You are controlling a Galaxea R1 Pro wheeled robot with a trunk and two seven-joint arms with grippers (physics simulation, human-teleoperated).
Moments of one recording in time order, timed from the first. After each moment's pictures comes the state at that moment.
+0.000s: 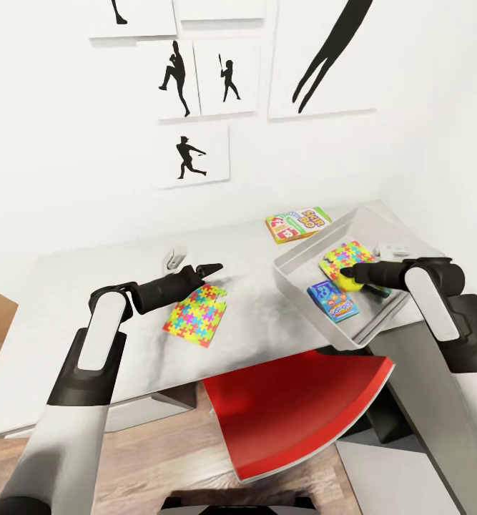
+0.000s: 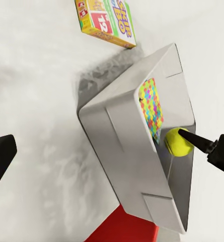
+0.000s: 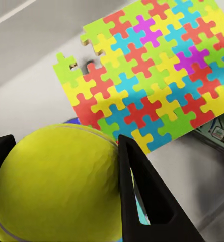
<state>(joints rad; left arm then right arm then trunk) -0.78 -0.04 -0.03 -1.47 1.05 0.98 0.09 -0.95 -0.40 0.18 -1.39 -0.66 1.05 -0.23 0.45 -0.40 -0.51</state>
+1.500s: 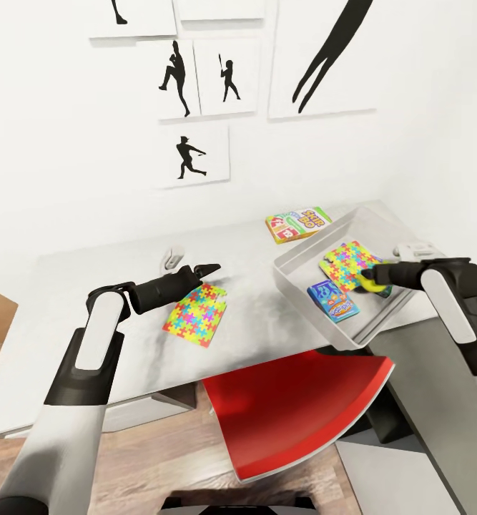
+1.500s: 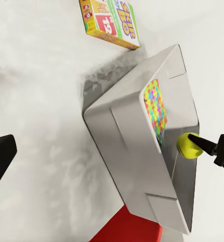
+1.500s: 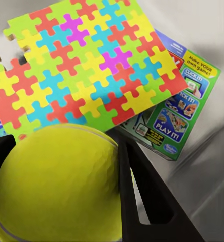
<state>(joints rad) -0.78 -0.03 -0.03 -1.47 1.05 0.98 0.09 -0.94 -0.48 0.19 -1.39 -0.58 1.05 -0.23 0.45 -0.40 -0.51</state>
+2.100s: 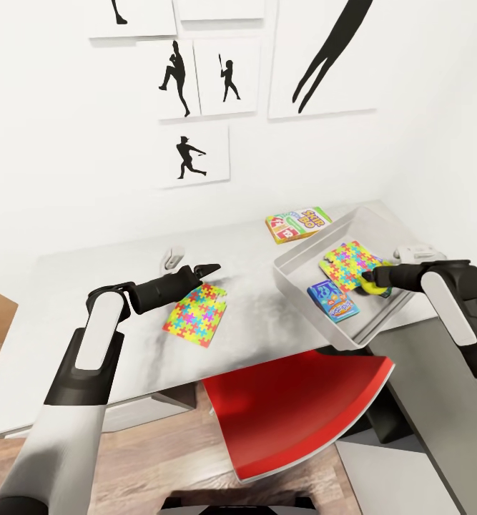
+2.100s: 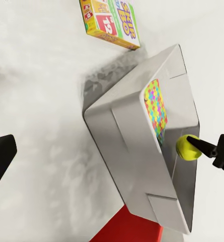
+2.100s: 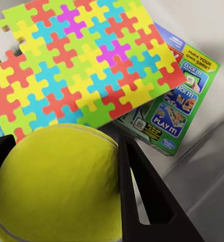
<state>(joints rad) -0.78 -0.03 -0.03 -1.47 1.05 0.98 0.09 -0.93 -0.49 0.19 -1.39 -0.58 1.05 -0.23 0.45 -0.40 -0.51</state>
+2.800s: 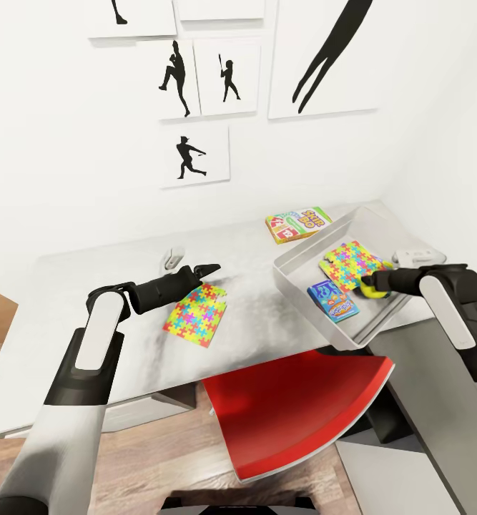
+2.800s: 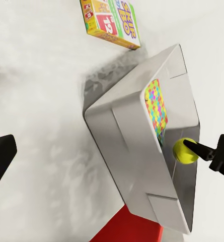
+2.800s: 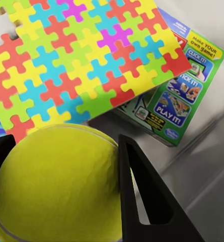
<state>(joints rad) -0.78 -0.03 -0.02 -1.46 1.05 0.98 0.09 -0.91 -0.49 0.20 -1.39 -0.58 1.05 -0.23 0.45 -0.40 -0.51</state>
